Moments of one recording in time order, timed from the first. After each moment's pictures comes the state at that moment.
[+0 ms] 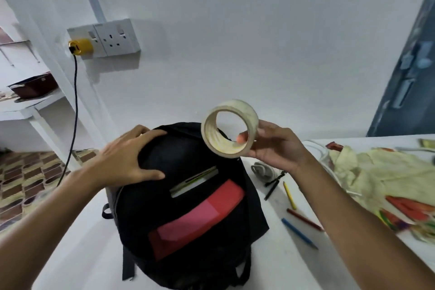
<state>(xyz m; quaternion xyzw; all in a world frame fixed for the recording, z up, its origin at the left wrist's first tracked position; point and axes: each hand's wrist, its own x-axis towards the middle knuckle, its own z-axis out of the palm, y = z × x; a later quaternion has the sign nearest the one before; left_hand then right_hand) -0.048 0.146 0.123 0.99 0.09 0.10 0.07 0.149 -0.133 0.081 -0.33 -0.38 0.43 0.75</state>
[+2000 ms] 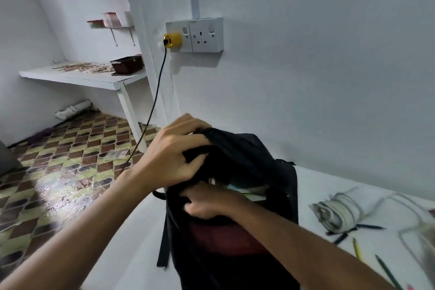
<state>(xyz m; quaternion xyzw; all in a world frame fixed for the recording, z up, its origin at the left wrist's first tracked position) -0.074 0.137 0.148 0.93 -0.02 0.36 0.05 0.017 0.064 0.073 -0.69 -0.69 0.20 0.09</state>
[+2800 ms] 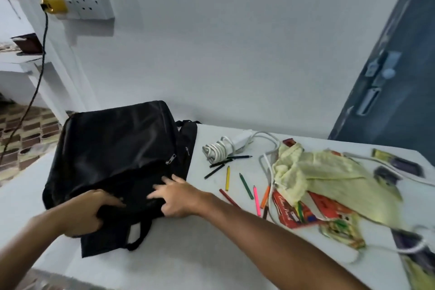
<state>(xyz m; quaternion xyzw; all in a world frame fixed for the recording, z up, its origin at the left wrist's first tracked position) -0.108 0.036 -0.007 0.97 0.17 -0.16 0.09 0.075 -0.135 -0.023 -0.73 -0.66 0.18 0.08</state>
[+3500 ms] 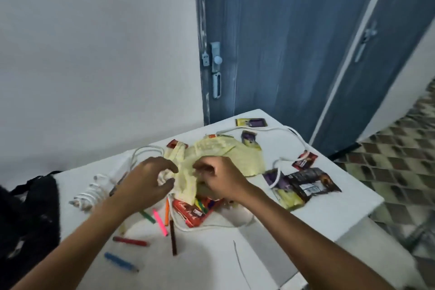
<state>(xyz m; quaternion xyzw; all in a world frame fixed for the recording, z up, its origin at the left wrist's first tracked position) 0.173 -0.189 0.026 0.95 -0.18 0.08 0.24 0.191 -0.402 0.014 -0.86 -0.21 0.00 0.46</state>
